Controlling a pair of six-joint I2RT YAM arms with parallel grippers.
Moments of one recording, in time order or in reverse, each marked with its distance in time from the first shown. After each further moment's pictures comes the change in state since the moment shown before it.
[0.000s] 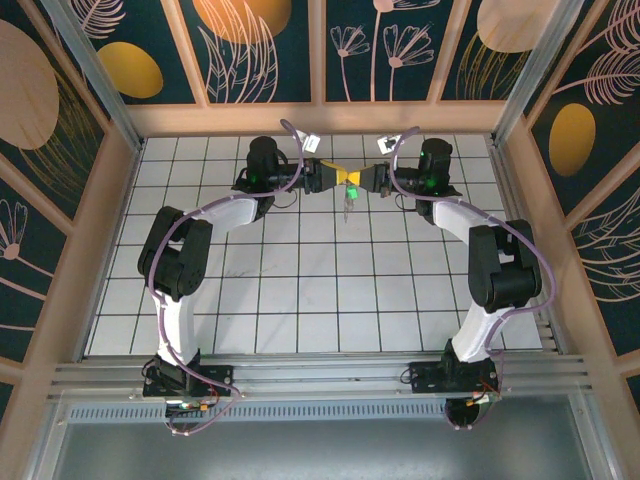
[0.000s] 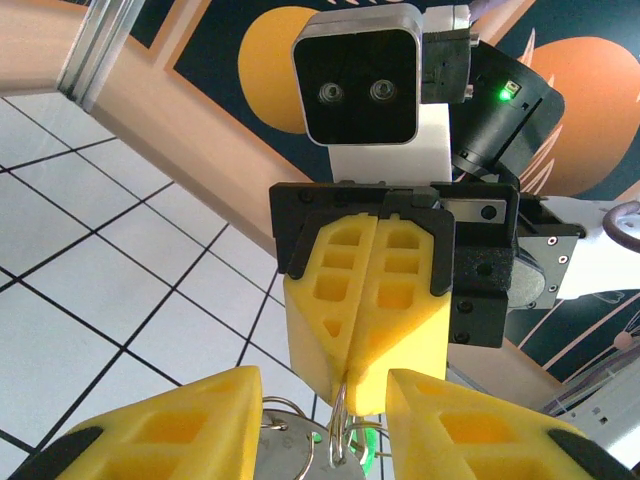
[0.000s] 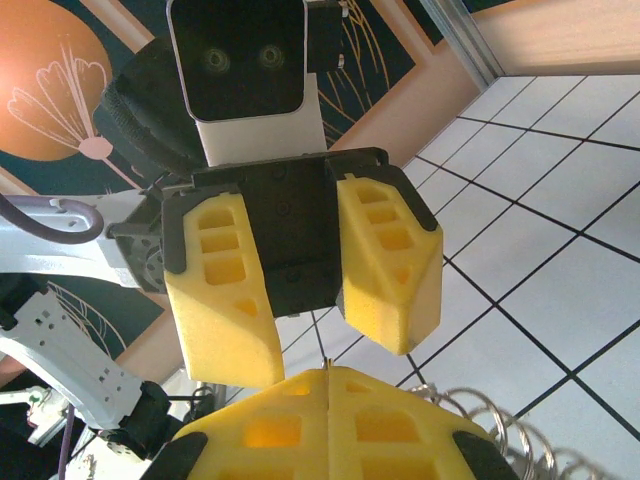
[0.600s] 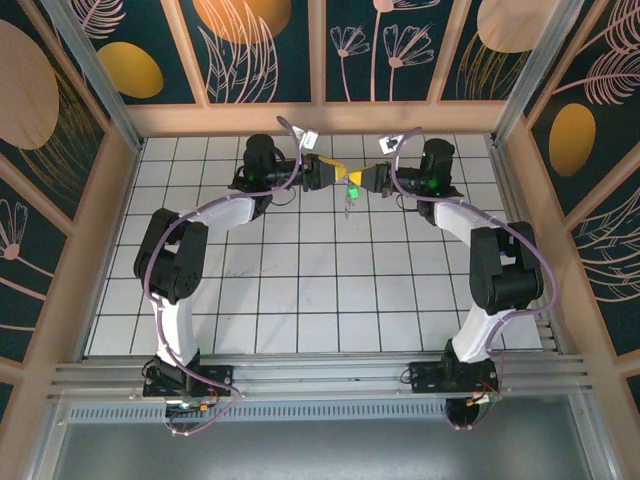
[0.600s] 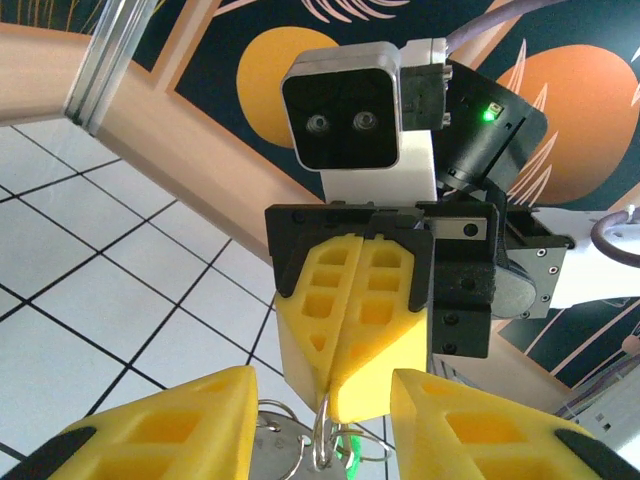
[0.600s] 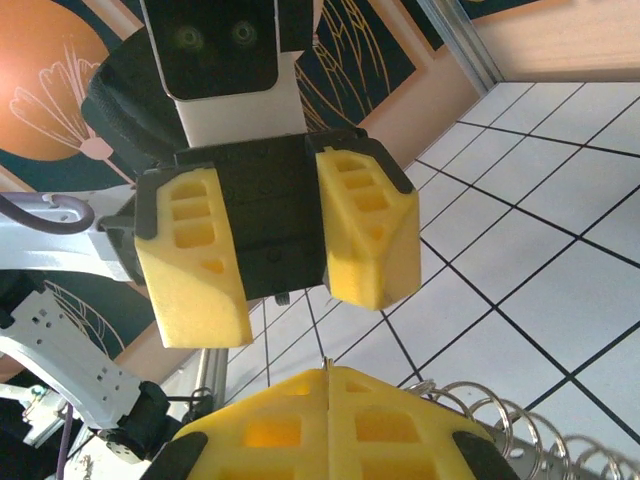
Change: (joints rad) left arm 0.005 -0.028 -0.002 -0.006 -0.010 0.016; right arm -0.004 -0.014 -0.008 0.006 0.000 0.000
